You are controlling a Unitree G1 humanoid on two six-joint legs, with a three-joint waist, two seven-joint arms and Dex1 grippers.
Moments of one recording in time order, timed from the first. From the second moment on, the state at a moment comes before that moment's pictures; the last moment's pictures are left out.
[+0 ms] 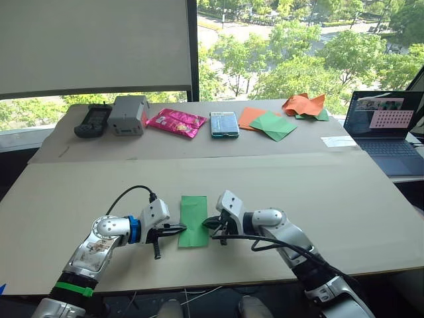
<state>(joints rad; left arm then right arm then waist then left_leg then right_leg) -0.19 0.64 -0.16 0.06 -0.20 0.19 -1.08 -0.40 -0.29 0.41 0.03 0.06 0.48 0.90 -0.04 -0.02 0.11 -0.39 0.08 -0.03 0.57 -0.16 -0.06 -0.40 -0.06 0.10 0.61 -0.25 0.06</state>
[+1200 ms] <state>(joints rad) -0.16 0.75 0.05 -0.12 -0.40 0.42 -1.08 -0.25 -0.42 0.18 -0.54 0.42 0.80 0.85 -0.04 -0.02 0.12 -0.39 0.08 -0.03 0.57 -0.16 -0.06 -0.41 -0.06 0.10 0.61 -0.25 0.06</state>
